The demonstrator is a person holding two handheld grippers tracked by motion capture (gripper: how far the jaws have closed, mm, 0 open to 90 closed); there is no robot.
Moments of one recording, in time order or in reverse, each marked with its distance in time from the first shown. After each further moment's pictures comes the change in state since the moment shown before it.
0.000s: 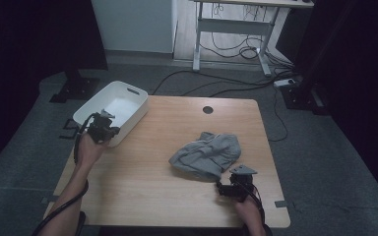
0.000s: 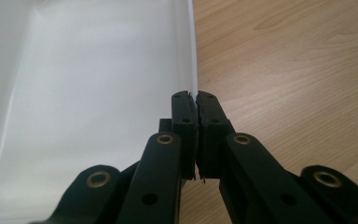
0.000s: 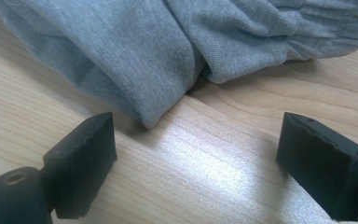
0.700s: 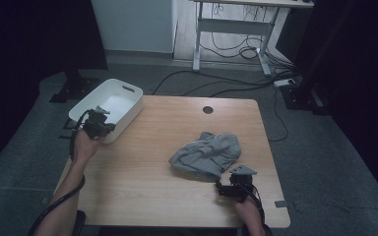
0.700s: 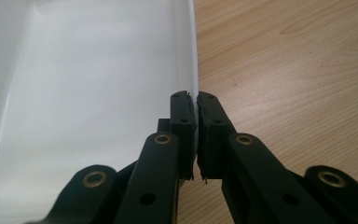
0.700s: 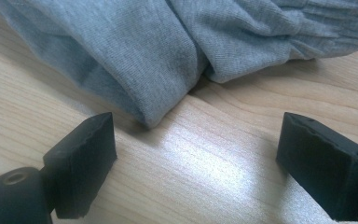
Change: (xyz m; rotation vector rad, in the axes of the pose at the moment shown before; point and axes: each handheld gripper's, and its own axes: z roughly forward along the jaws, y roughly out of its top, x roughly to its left) left arm 0.020 0.001 0.003 -0.003 0.001 -0.024; right arm 0.001 0.000 0.000 0.000 0.001 -0.001
